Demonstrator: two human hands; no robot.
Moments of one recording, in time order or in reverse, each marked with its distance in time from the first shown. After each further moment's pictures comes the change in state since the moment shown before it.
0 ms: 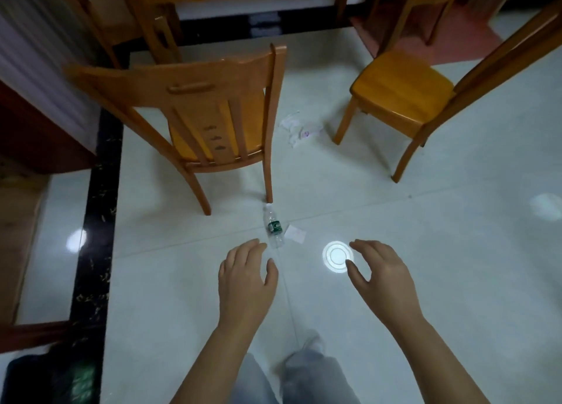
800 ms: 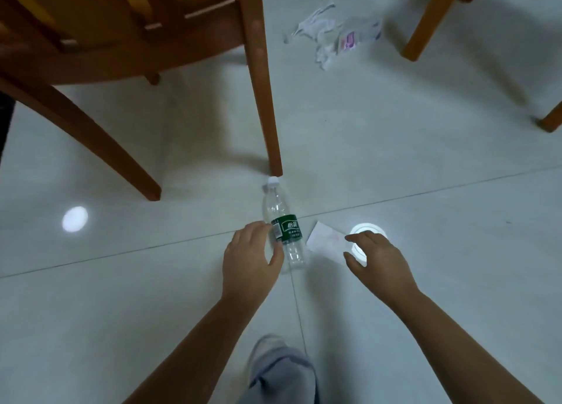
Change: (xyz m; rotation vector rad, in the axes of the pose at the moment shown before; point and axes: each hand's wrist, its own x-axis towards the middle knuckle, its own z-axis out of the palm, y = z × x) left_hand 0.187 -0.299 0.516 0.060 -0.146 -0.035; right_hand 0.072 0.291 0.587 0.077 -0.352 0.014
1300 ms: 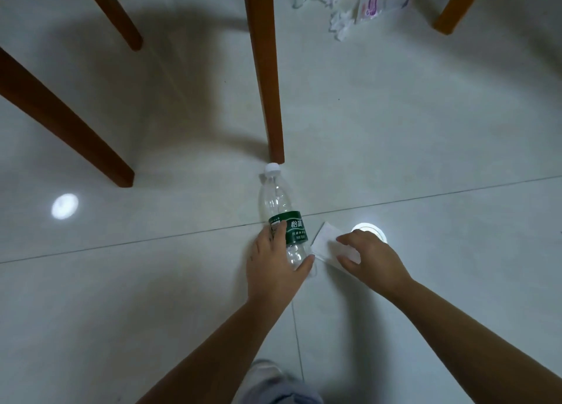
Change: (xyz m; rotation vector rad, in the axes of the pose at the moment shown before) left_hand 0.022 -0.031 0.125 -0.054 -0.137 -0.175; right_hand 0.044 0.058 0.093 0.054 -0.198 -0.019
